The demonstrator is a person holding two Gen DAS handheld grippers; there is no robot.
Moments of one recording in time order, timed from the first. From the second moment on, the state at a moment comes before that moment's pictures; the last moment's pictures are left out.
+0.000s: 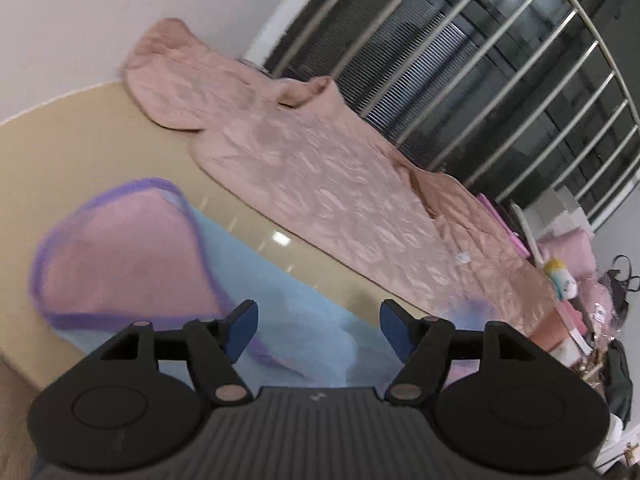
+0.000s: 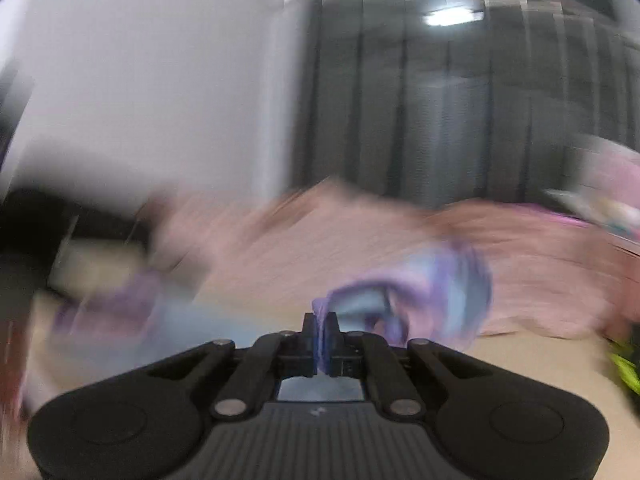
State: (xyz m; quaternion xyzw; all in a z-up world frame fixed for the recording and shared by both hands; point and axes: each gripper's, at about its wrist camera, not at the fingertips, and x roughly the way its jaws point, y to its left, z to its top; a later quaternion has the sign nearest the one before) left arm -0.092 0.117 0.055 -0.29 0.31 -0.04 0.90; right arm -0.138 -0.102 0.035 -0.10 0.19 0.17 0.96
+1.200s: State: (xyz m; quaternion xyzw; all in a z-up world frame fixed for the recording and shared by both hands) left arm -0.138 0.220 0.030 -0.22 0.30 0.13 0.92; right arm -0.071 -0.196 0.049 0.09 0.26 0.09 0.96
